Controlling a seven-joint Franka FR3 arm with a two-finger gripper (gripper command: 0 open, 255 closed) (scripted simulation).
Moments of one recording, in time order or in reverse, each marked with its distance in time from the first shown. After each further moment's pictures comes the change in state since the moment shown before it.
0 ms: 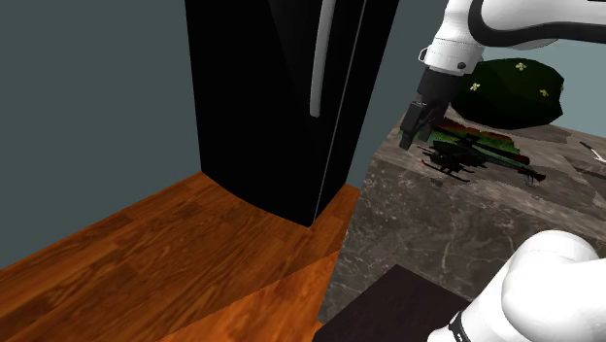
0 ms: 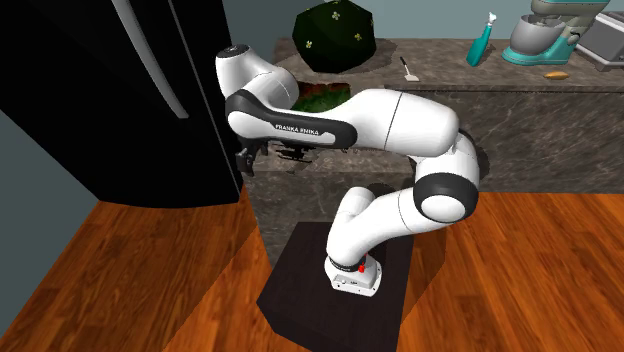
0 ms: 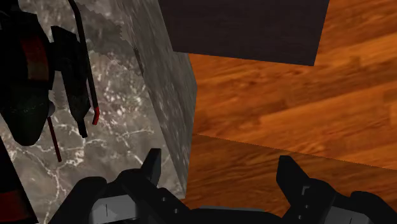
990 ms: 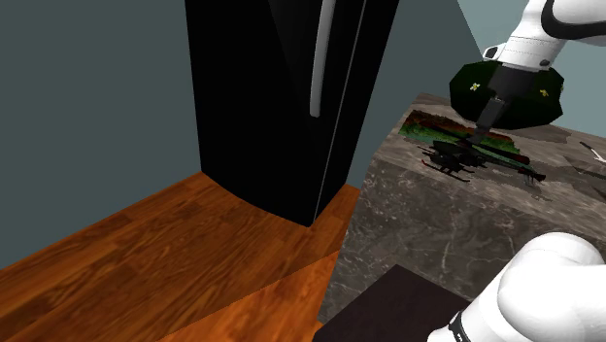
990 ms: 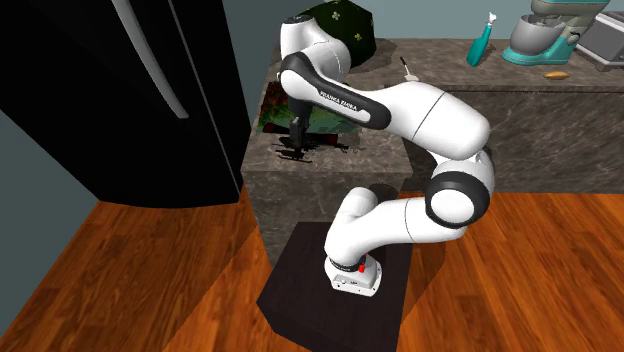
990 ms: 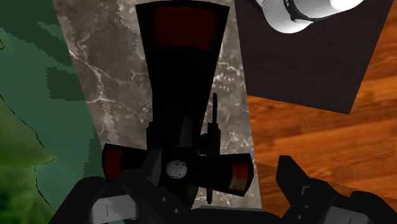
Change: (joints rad) arm -0.070 -0.125 -0.270 0.045 -0.210 -0.149 -0.367
